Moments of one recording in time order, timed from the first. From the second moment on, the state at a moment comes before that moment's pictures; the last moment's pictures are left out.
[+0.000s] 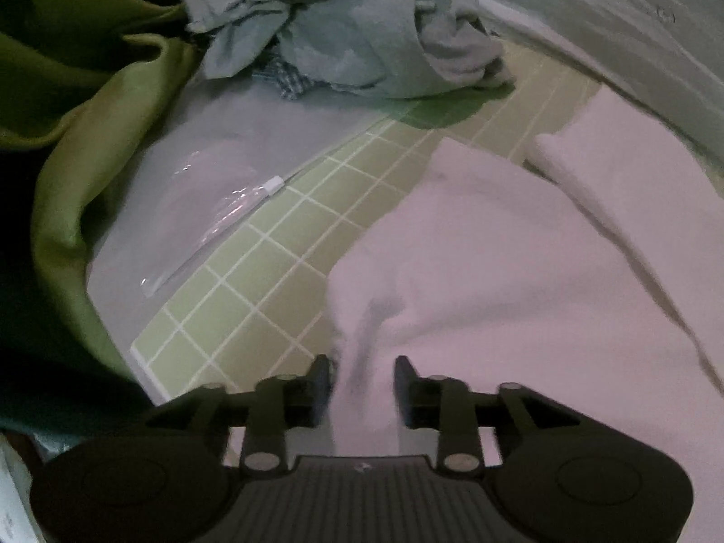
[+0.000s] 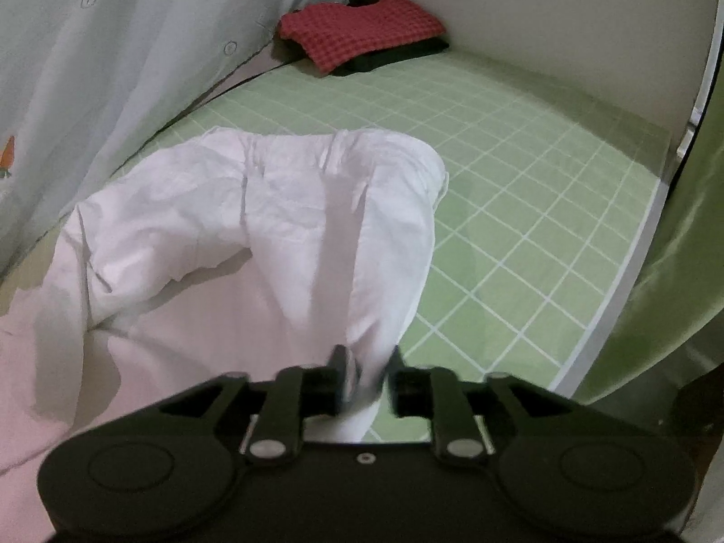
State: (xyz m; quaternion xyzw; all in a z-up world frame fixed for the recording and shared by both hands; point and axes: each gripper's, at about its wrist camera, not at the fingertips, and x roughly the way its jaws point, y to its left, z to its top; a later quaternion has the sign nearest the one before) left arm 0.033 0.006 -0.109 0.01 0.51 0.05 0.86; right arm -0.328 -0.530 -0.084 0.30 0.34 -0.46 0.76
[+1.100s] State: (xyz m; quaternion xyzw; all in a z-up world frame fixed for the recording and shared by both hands) left arm -0.124 -0.168 -0.103 0.01 0.52 0.00 0.85; right arm -0.374 -0.683 -0.091 0.26 0.33 -0.35 0.84
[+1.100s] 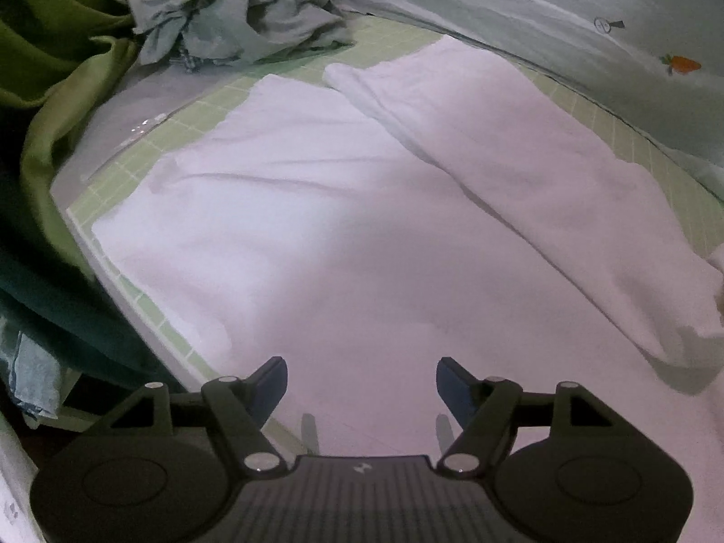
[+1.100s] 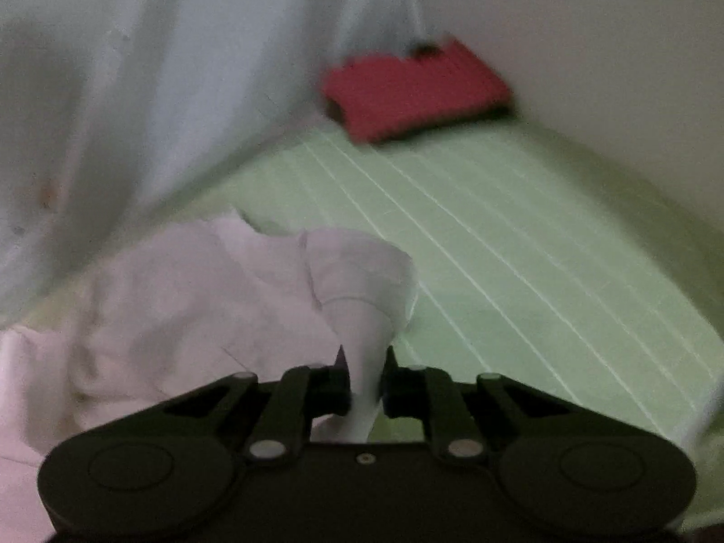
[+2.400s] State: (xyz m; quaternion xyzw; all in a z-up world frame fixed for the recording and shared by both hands) left arm 0.168 -0.099 -0.141 -0.07 0.50 -0.08 0.86; right arm -0.110 -0.503 -0.105 0.37 0.36 -0.28 0.81
